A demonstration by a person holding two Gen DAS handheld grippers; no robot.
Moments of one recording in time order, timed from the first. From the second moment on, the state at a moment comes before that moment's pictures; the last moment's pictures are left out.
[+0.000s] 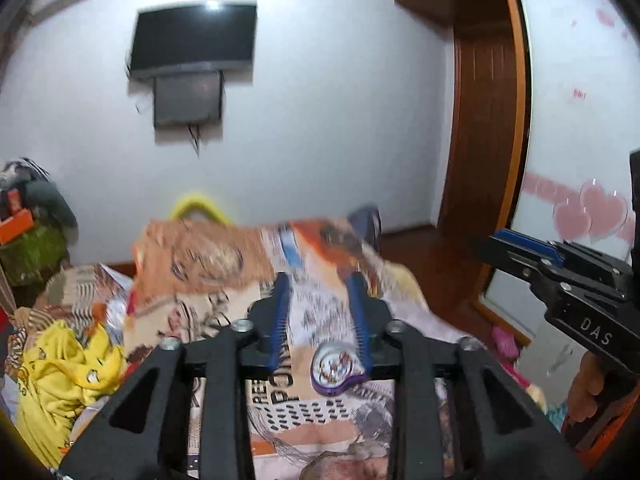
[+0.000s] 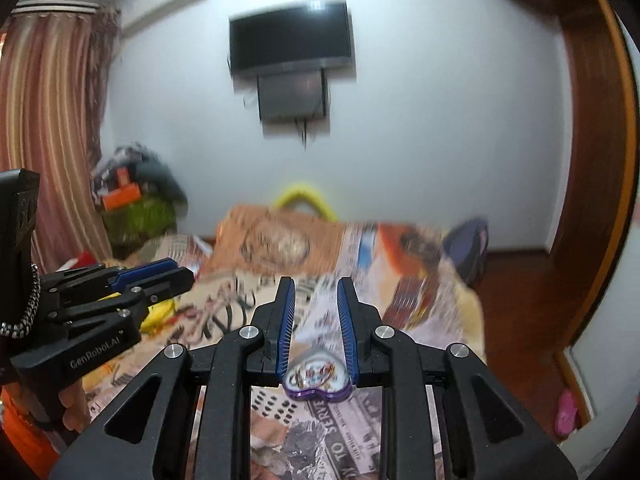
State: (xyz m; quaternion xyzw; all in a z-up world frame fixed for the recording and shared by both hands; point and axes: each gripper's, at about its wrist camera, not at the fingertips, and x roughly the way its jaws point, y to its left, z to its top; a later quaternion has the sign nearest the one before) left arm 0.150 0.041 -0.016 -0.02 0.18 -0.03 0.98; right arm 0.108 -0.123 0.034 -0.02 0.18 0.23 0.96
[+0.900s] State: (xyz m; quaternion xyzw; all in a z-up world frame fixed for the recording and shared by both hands) left arm 0.032 0.025 0.019 0.00 0.05 0.04 1.00; right arm 0.009 -0.138 0.061 0.00 0.06 0.14 0.99
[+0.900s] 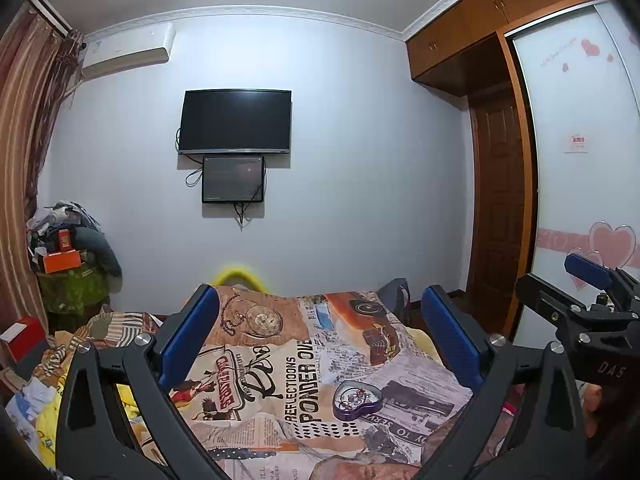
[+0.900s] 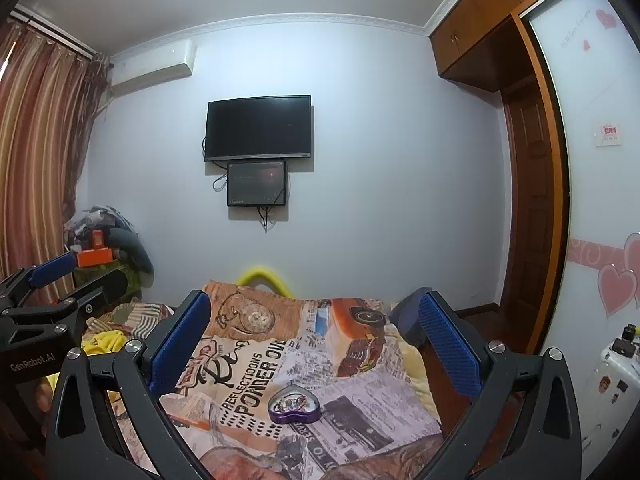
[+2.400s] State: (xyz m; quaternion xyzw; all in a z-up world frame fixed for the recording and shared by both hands) left arm 0.038 0.026 0.015 -0.01 0.07 0.02 1.00; right arm 0.003 -0.145 0.060 0.00 0.07 0.15 0.99
